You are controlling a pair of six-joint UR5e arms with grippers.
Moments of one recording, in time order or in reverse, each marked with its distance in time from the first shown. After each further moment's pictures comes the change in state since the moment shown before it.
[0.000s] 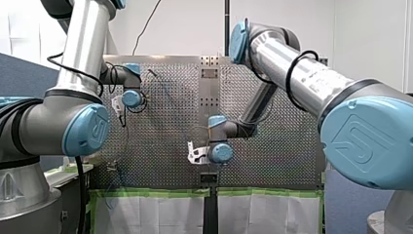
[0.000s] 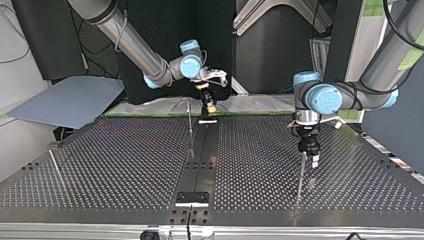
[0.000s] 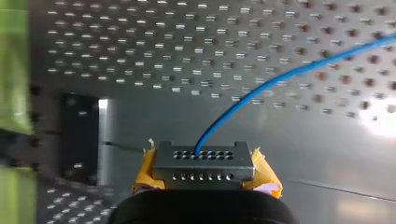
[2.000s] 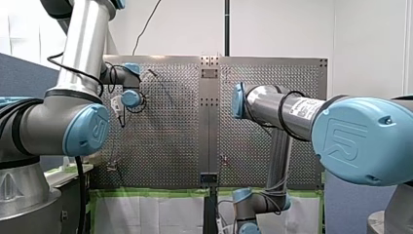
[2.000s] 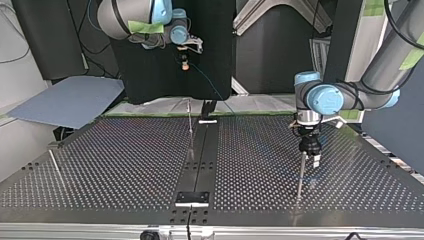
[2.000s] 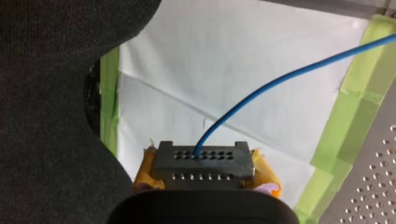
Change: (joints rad) left arm 0.007 0.000 0.001 -0.010 0.002 -0.004; right arm -0.107 0.396 0.224 -0.360 0.172 -0.013
